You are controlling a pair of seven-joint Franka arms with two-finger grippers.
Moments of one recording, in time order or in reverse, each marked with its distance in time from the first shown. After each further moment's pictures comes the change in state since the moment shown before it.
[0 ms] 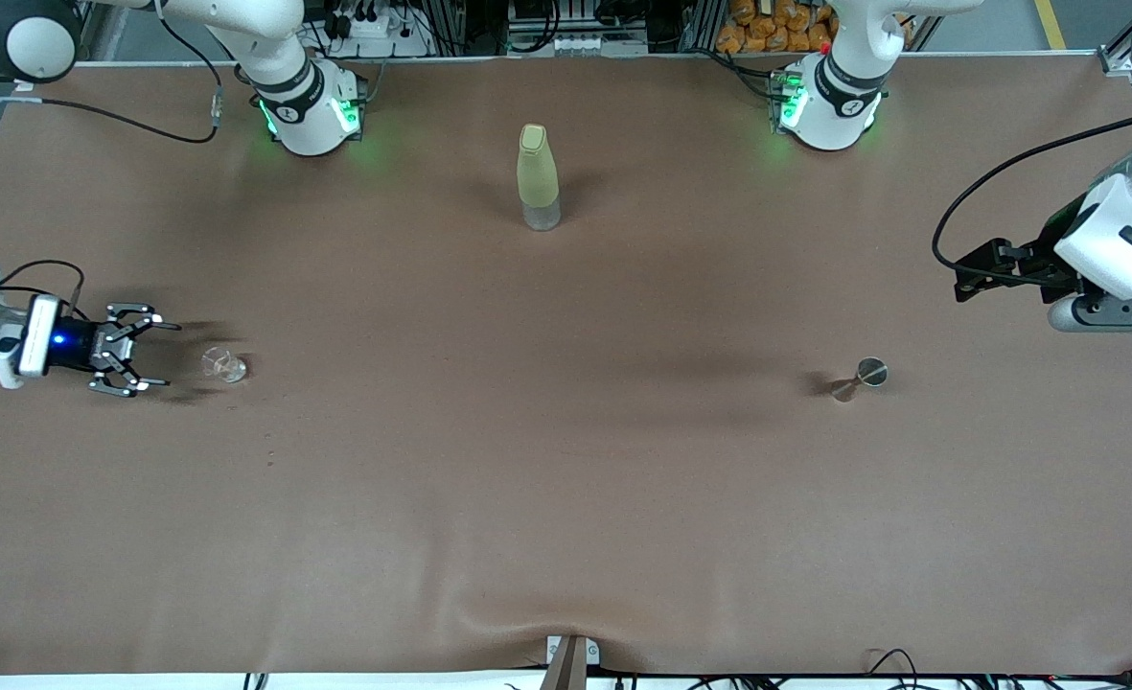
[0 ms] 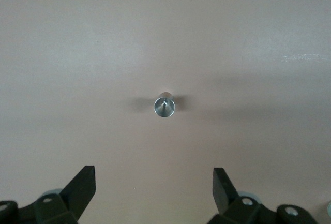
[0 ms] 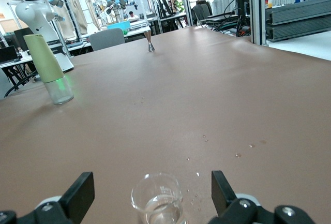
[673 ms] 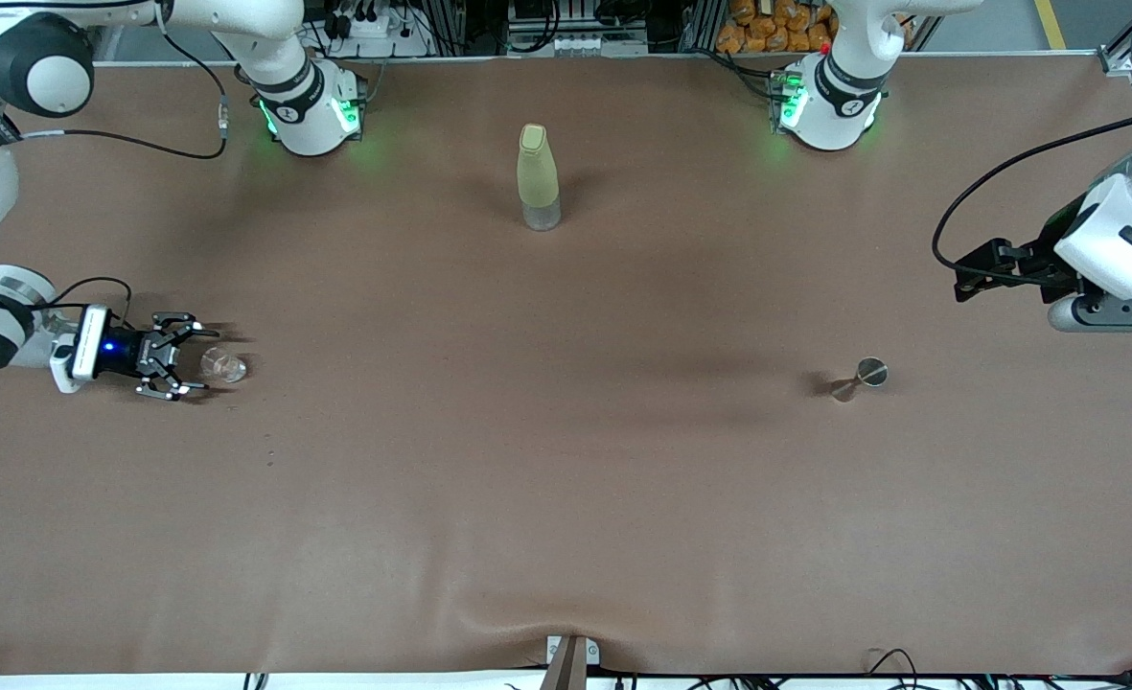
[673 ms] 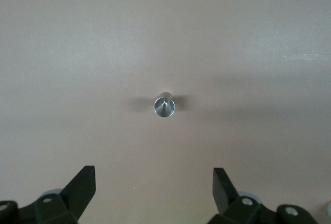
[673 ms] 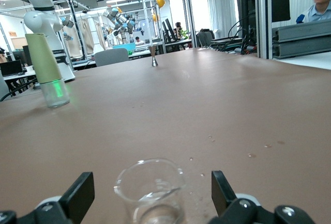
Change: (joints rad) left arm 0.000 0.000 0.000 0.000 0.000 0.000 0.000; right arm 0.002 0.130 0.028 0.025 0.079 -0.014 -0.115
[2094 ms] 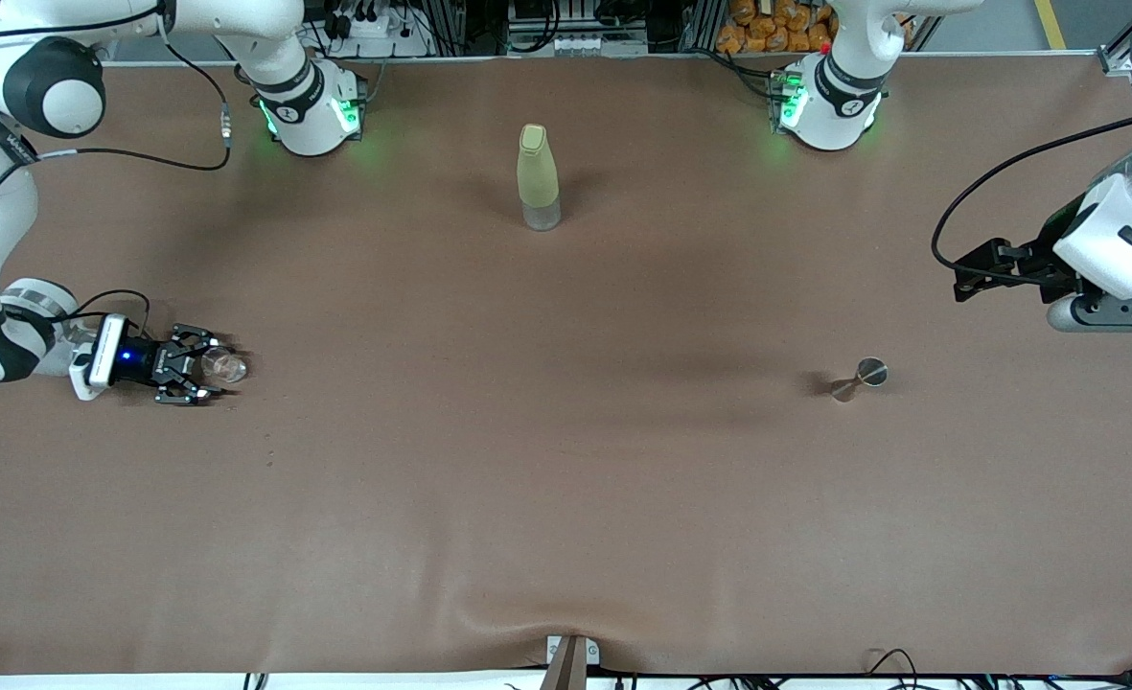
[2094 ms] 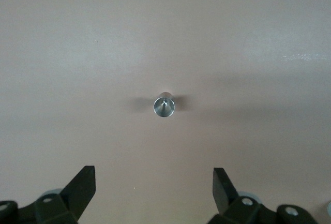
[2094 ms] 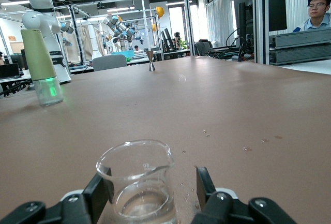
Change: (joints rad) left arm -0.001 0.000 -0.001 0.000 0.000 0.000 0.000; right arm 0.000 0.074 0.004 0.040 0.032 -0.014 -0.048
